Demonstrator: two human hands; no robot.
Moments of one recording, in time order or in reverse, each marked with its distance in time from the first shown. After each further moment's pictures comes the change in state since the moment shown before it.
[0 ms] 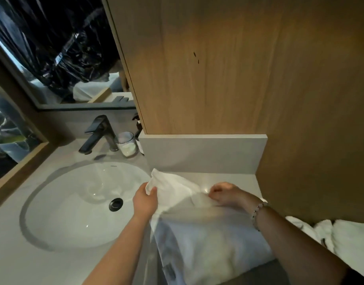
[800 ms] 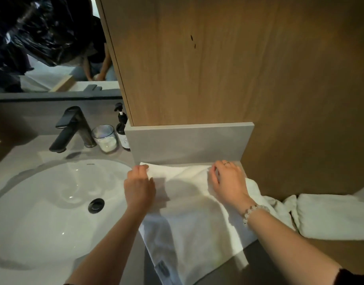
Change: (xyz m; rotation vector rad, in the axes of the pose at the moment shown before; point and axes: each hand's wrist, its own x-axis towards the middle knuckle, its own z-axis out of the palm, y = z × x) left_hand 0.024 -0.002 0.004 0.566 0.029 0.544; right_hand -0.024 -0.009 0.021 -0.418 0.855 -0.144
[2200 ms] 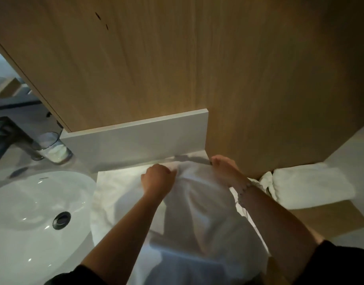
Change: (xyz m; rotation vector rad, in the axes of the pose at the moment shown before) left_hand 0.006 0.141 0.060 0.123 -0.454 -0.042; right_hand 0.007 0.116 -0.001 0.206 -0.406 0.488
